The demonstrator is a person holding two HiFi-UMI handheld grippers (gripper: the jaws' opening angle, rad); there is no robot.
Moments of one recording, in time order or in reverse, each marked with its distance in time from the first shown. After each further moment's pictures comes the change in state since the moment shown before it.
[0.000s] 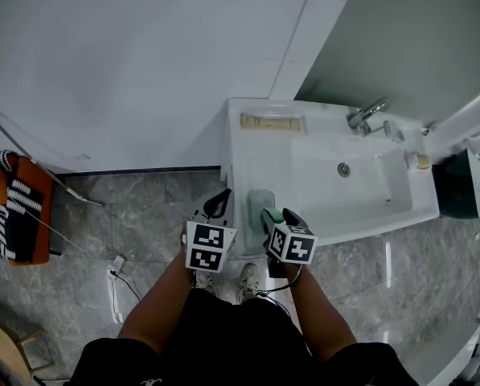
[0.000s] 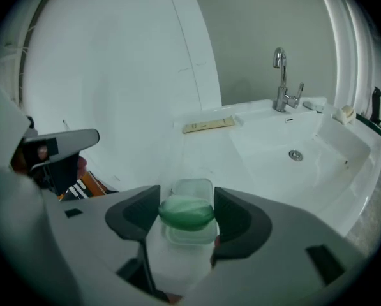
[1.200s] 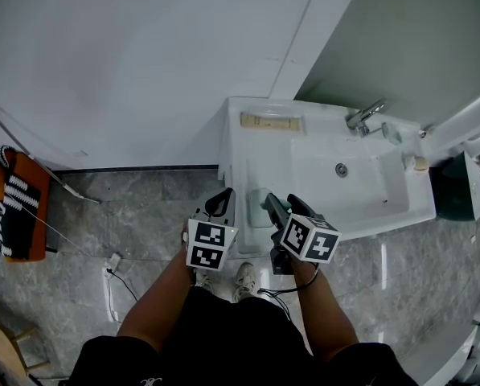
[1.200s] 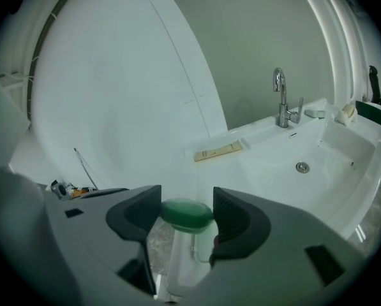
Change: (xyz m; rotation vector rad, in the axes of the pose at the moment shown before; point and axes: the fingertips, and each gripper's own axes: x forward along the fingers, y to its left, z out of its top) left arm -0.001 -0.004 -0.003 -0.005 -0.001 -0.016; right arm -0.051 0.027 0.073 0.090 -0.132 0.091
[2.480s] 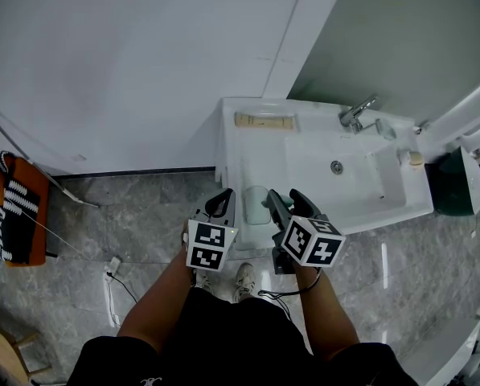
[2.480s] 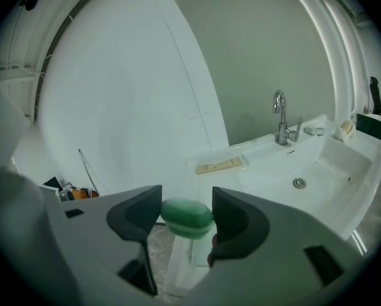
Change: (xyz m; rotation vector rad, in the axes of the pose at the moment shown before) left arm -0.006 -0.017 0.004 0.020 -0.016 -0.017; right arm -0.031 0.007 0.021 -0.059 -0.099 0.005
